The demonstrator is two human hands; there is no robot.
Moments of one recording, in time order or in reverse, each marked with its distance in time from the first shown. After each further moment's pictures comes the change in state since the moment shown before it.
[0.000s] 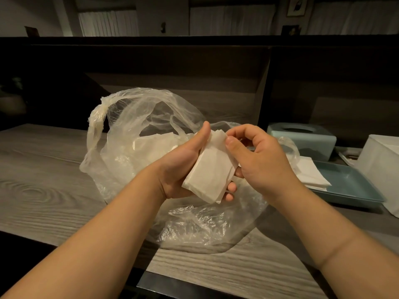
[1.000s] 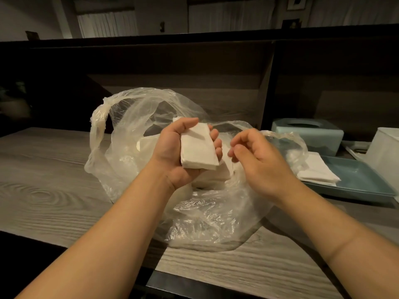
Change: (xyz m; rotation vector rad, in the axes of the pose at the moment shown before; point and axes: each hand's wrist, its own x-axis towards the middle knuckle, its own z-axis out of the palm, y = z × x) left_hand 0.001 0.012 -0.012 -0.514 0.290 0.260; right_hand -0.003 0.016 0.003 -0.180 -0.092 0.017
